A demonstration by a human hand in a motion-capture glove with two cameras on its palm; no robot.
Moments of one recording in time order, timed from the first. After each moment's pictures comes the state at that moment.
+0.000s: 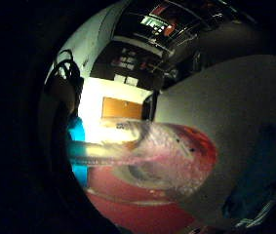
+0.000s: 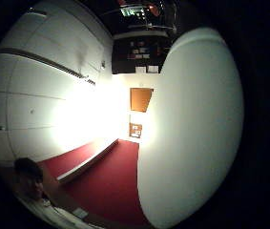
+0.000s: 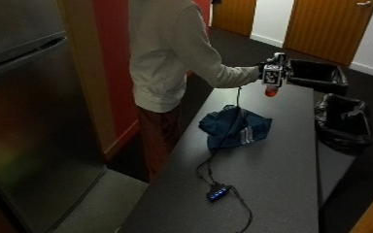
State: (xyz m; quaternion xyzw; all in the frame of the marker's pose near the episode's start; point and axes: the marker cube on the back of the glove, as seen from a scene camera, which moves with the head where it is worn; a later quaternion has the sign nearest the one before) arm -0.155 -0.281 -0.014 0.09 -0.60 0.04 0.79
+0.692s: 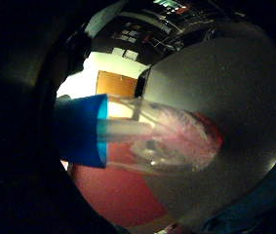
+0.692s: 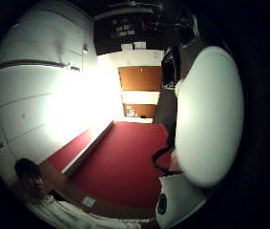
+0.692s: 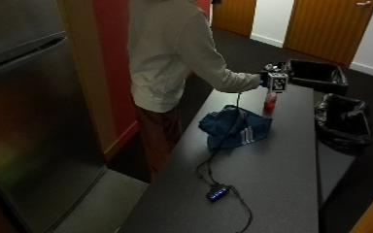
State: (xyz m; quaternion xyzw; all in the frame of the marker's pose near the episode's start) arm -0.274 -0.386 0.089 0.09 -0.57 0.01 0.81
